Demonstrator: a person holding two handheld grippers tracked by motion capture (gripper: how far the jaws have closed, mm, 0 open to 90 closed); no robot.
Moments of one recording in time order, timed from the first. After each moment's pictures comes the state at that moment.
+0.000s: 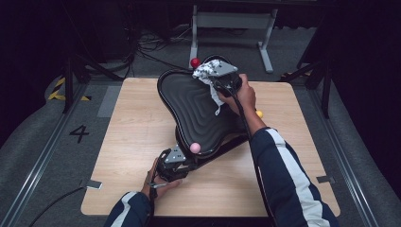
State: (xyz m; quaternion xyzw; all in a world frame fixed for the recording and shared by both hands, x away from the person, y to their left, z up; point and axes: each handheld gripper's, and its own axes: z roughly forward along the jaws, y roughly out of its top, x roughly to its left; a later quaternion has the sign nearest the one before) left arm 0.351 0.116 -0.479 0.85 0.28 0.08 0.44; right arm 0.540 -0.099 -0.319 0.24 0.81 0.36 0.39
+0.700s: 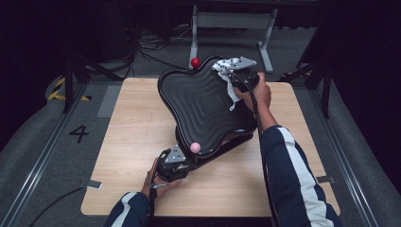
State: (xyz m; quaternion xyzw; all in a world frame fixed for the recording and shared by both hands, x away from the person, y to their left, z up) left arm 0.351 0.116 -0.479 0.85 0.28 0.08 0.44; right arm 0.559 -0.149 -0.325 0.31 0.80 0.34 0.39
